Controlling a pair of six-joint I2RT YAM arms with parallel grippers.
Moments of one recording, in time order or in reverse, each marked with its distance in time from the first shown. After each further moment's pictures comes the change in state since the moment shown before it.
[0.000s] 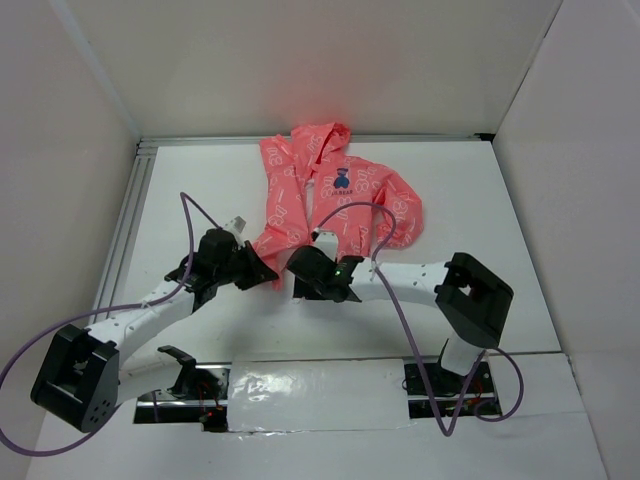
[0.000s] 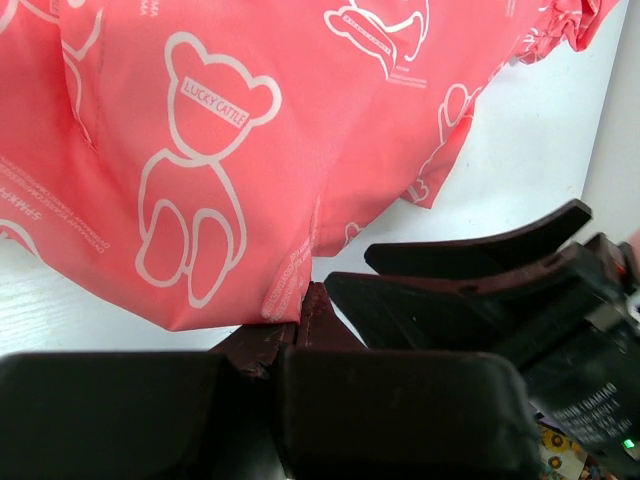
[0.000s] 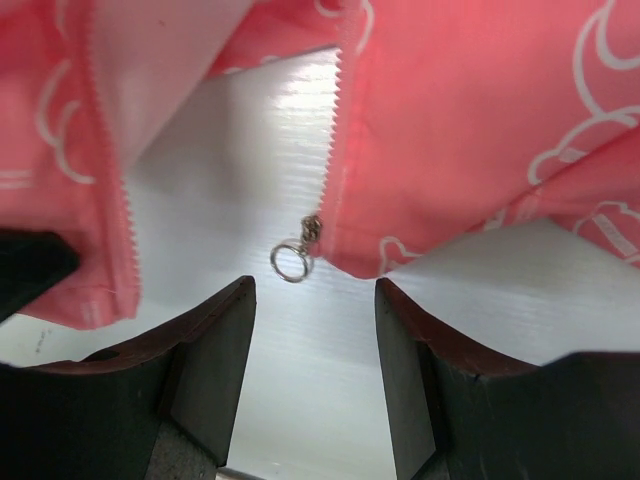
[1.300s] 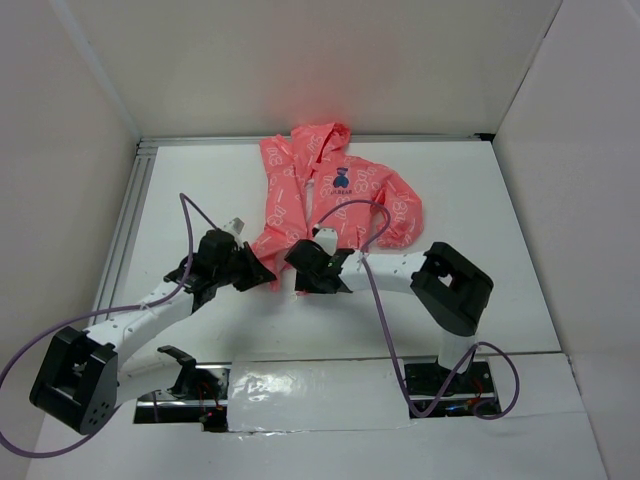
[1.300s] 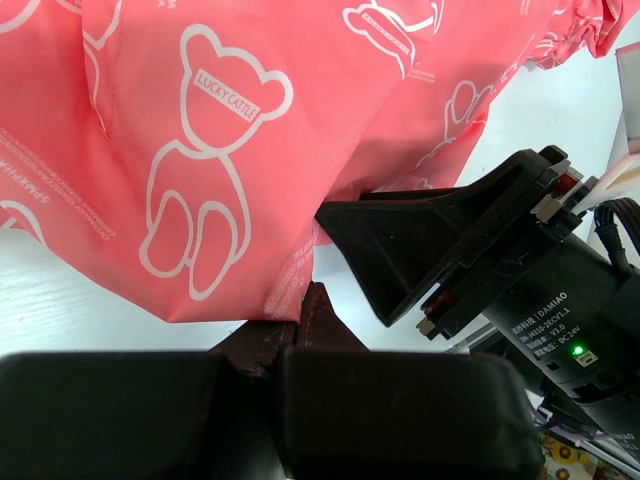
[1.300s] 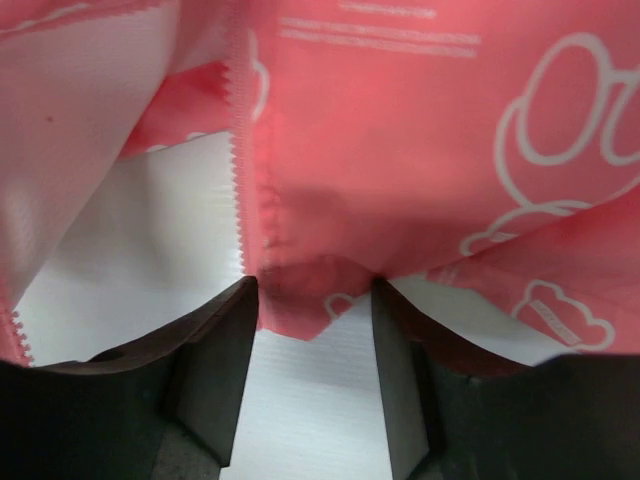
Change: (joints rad) left arm 0.000 -0.012 0.000 -0.033 -0.030 0.005; right arm -0.056 0.133 0.053 0.016 0.015 -0.019
